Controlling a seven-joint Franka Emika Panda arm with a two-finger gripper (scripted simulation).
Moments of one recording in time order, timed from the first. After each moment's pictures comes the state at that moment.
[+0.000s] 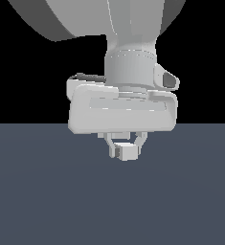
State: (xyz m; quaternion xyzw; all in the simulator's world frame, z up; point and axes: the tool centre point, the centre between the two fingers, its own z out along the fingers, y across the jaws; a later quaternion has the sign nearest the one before) arm -0.070 -0.024 0.047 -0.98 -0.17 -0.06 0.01
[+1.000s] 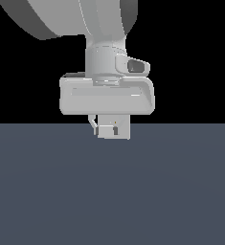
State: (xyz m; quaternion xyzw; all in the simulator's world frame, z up) arm -0.022 0.011 0.081 -1.00 0.03 -0.06 0.00
